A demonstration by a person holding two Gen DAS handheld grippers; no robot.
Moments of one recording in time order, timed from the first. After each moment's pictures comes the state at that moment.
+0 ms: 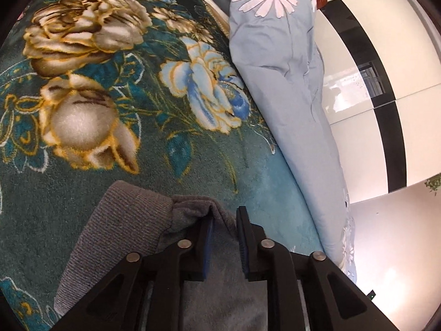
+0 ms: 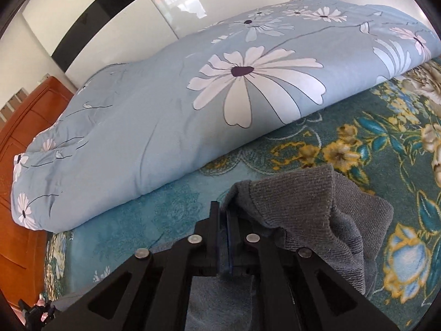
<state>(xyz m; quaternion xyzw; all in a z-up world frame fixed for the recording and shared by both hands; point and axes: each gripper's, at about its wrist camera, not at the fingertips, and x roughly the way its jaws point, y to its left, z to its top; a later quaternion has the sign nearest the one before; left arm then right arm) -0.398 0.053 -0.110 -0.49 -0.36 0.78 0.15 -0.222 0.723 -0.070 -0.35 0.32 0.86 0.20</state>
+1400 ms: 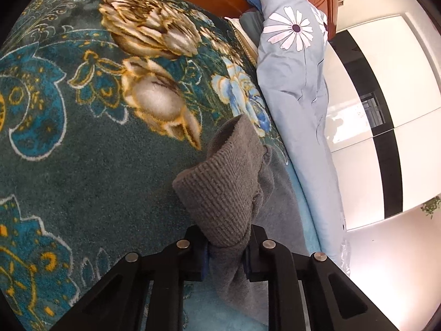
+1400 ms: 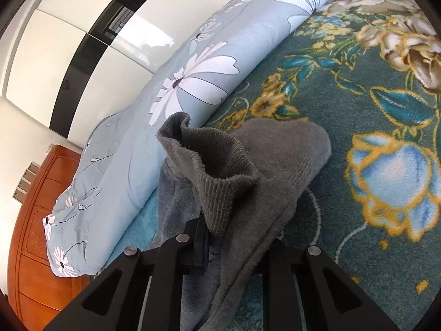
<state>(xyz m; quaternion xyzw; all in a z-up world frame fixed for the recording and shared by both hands) -0.332 0.017 -0.125 -0.43 -0.41 0.80 0.10 -0.143 0.735 -0.112 -0.25 0.47 0.82 0.22</state>
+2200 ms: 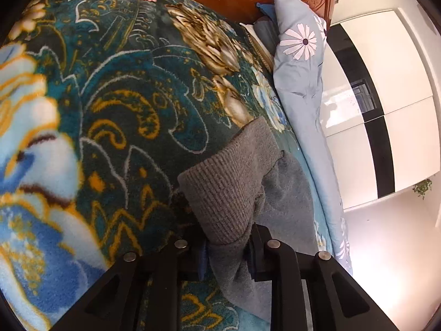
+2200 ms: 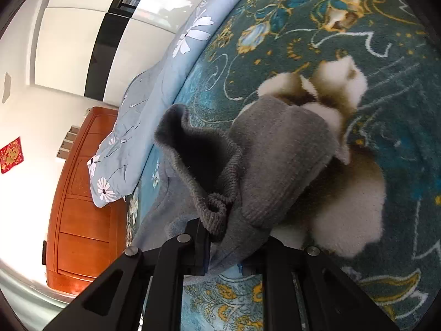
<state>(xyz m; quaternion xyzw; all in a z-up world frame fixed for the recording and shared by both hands) -0.246 -0.112 -0.150 -0.47 -0.39 0.78 0.14 0.081 0.640 -0.141 -0.30 0.54 0.78 0.08</state>
